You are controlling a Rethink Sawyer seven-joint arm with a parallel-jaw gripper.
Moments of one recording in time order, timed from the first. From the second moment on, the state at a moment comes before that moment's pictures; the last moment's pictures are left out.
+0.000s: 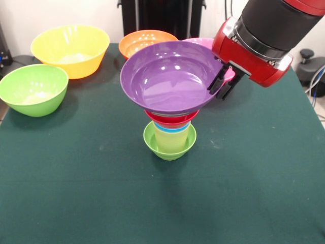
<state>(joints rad) 0.12 -0.20 -0.48 0.70 0.15 1.27 2.15</state>
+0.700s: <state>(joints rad) 0.13 -0.22 -0.48 0.74 0.15 1.27 2.15</state>
